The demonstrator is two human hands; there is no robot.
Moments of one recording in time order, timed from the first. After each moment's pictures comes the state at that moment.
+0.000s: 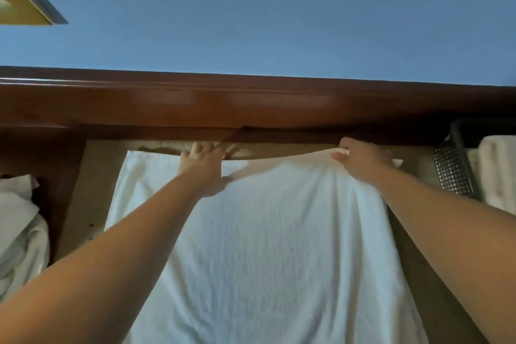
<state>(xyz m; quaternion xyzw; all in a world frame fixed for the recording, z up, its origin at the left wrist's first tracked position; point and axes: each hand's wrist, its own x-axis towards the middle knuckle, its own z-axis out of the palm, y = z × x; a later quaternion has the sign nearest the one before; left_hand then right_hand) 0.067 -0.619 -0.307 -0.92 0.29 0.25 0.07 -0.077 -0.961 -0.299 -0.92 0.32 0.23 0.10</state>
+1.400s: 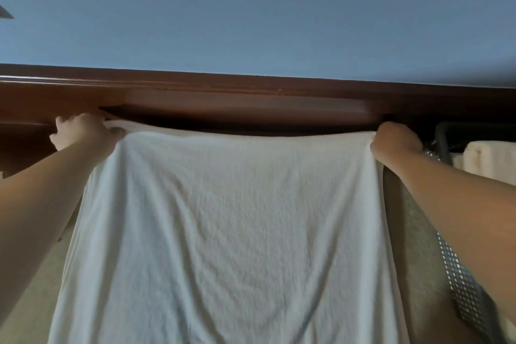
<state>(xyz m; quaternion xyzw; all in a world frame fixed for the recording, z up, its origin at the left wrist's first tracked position) 0.172 -0.530 -0.290 -0.99 -0.07 0.12 0.03 -0.078 -1.064 -0.292 -0.89 0.41 0.19 0.00</state>
